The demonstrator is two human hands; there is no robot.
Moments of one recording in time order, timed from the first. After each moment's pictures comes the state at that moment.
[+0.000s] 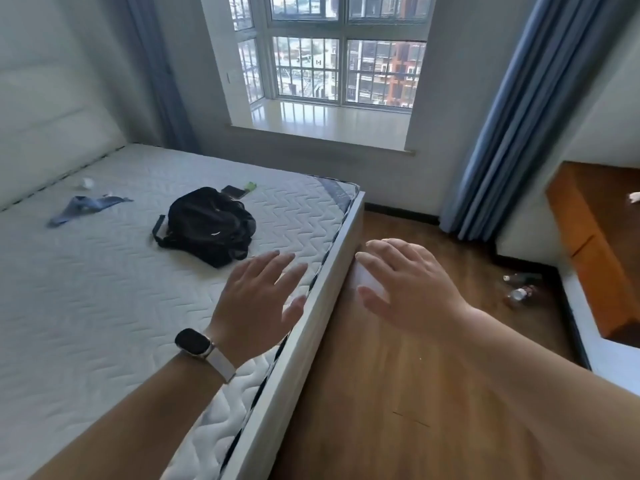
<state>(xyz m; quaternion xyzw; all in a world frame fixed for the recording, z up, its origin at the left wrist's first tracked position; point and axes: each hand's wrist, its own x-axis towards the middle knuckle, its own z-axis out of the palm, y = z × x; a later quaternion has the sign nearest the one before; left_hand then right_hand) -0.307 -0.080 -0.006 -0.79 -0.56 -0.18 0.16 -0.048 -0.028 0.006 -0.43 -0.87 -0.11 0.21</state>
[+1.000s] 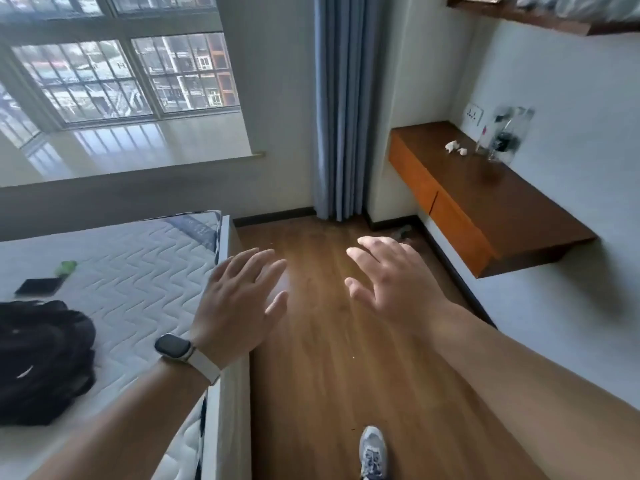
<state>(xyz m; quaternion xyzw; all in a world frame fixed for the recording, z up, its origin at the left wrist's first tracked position) -0.153 0.195 -0.018 -0.91 -0.38 -0.15 0.08 0.101 0.115 -0.025 -0.68 -0.71 -0.11 0.17</state>
